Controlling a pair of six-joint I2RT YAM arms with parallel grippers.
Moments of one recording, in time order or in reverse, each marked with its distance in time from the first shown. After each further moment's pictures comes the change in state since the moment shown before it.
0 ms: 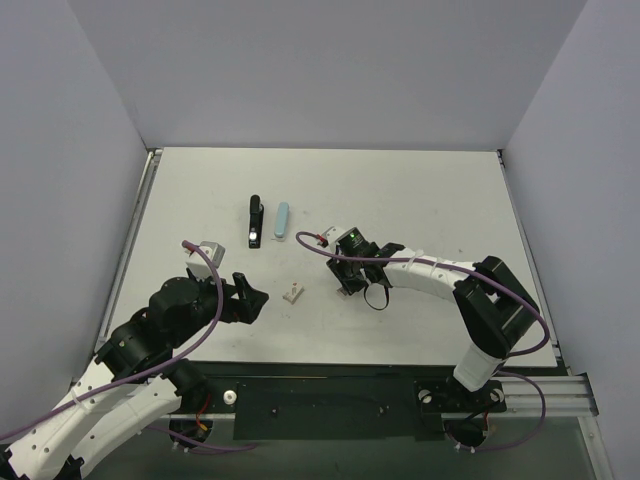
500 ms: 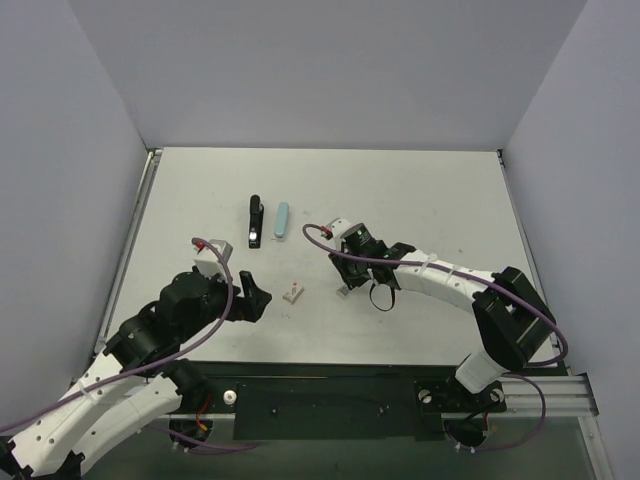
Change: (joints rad) left arm 0.000 0.049 0.000 0.000 0.000 0.000; right arm 0.000 -0.087 -0.014 0.011 0.010 0.023
